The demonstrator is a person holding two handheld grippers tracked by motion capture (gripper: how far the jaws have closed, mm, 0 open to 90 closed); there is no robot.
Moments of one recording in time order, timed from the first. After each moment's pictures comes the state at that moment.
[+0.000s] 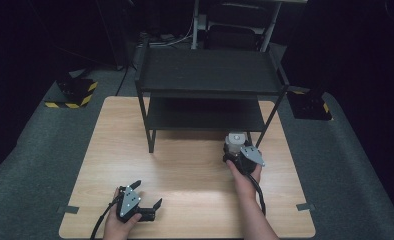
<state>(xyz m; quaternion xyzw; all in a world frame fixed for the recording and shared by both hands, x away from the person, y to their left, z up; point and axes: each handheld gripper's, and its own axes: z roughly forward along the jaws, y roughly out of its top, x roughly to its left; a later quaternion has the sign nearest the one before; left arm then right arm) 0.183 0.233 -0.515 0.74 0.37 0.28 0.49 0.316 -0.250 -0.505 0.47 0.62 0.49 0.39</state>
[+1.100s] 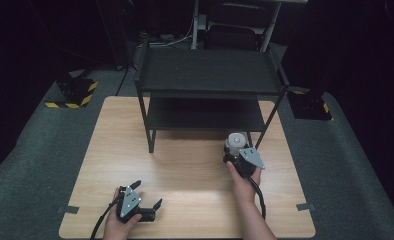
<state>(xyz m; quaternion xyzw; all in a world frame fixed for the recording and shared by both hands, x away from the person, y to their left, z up) 0.182 0.232 -0.515 0.74 0.37 0.28 0.49 0.297 -0.249 -0.494 0.45 0.62 0.50 0.40</state>
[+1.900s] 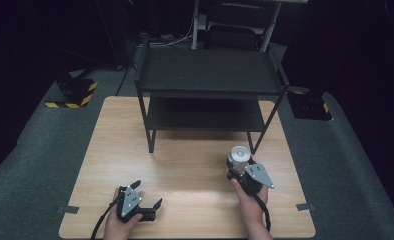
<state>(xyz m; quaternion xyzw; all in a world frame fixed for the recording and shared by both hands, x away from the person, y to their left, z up) 0.183 0.229 -0.512 0.74 0.38 0.28 0.48 0.240 -0.267 -0.484 0.43 0.63 0.52 0.39</state>
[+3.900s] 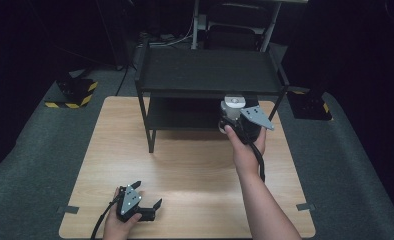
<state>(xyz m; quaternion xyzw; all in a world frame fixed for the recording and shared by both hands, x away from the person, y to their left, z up) 0.187 0.232 -0.509 0.74 0.38 0.27 0.48 0.324 -0.226 -0.345 0.43 0.62 0.54 0.39</state>
